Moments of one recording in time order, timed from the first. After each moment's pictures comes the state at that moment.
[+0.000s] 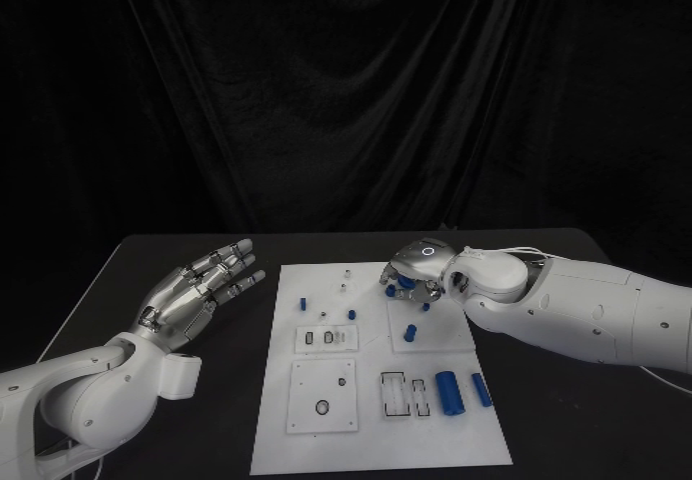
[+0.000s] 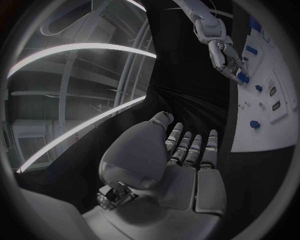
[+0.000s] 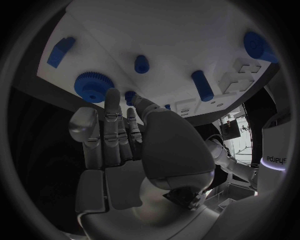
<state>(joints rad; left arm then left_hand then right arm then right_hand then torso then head) 1.25 -1.12 -0.21 1.73 0.12 -0.08 0.68 1.45 0.18 0.04 0.14 0.72 0.44 0.11 0.16 0.06 0.15 0.14 0.25 0.05 0.14 0.16 0.12 0.04 0.17 0.20 0.28 0.12 0.07 1.37 -0.66 -0.25 1.30 -1.82 -0.26 -0.06 1.41 -0.06 0.32 0.11 0.16 0.83 0.02 0.11 0.14 0.88 0.08 0.21 0.08 1.23 0.00 0.82 0.49 0.12 1.30 0.10 1.22 1.09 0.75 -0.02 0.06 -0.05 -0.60</state>
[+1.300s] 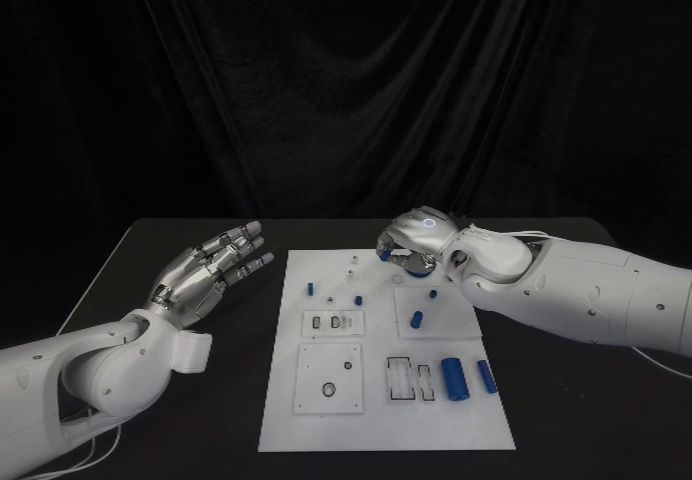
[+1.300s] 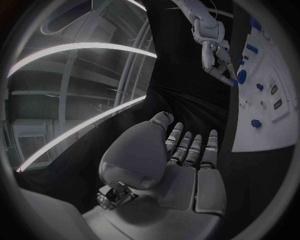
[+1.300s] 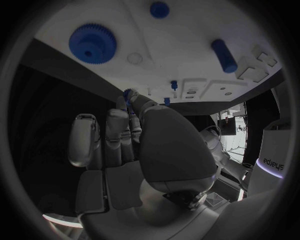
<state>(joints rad) 1.25 -1.10 -0.21 1.70 0.13 -0.07 0.68 1.45 0.18 0.04 0.14 0.72 0.45 0.12 0.16 0.06 0.15 0.15 0.25 0.05 0.14 0.17 0.12 0.04 0.17 0.20 0.28 0.12 0.07 1.39 -0.60 -0.25 1.25 -1.82 -0.47 -0.04 1.46 -0.06 0.36 0.09 0.06 1.07 0.05 0.21 0.20 1.21 0.02 0.12 0.07 1.39 -0.07 1.09 0.83 0.08 1.39 0.04 1.36 1.30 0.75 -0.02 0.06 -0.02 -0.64</state>
